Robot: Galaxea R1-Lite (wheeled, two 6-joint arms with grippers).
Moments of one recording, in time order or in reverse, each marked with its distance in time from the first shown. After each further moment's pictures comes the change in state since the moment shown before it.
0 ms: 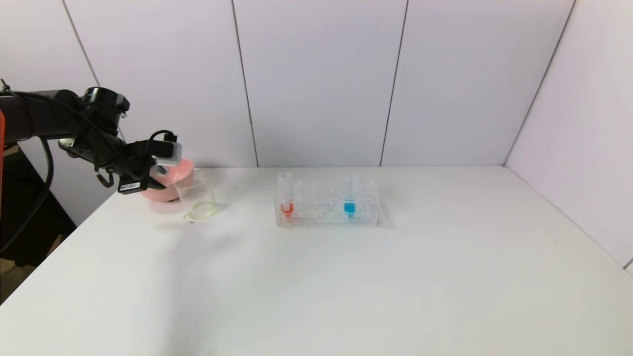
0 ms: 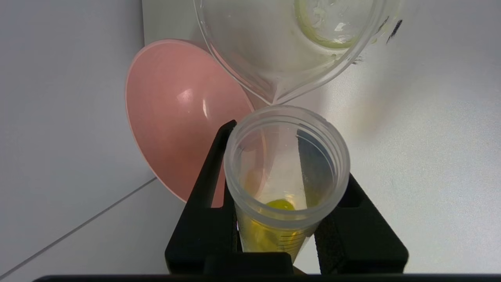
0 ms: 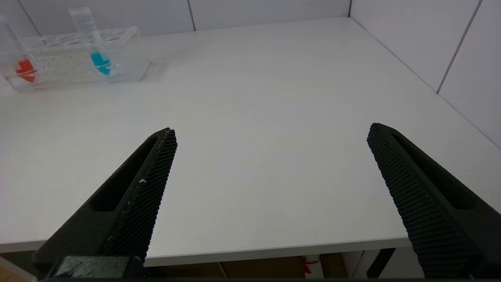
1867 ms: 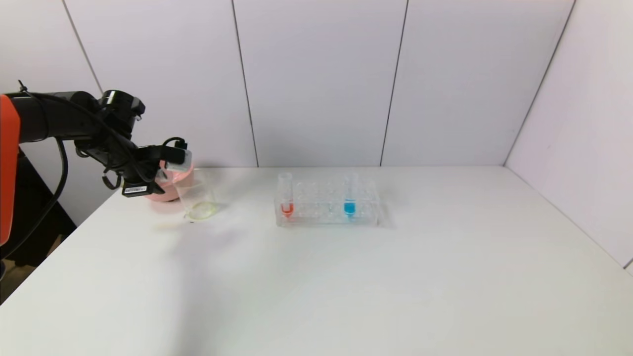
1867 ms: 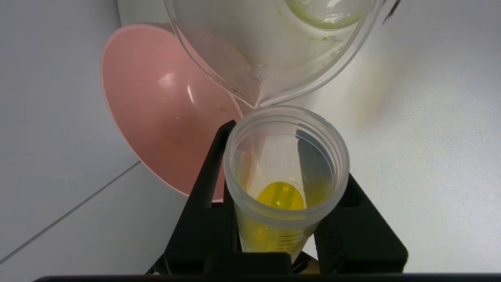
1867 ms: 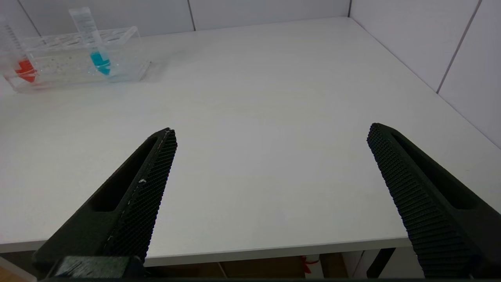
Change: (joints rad) left arm -0.051 0.010 -0.001 0.021 0.170 -0.034; right arm 0.000 0.000 0.000 0.000 0.000 0.000
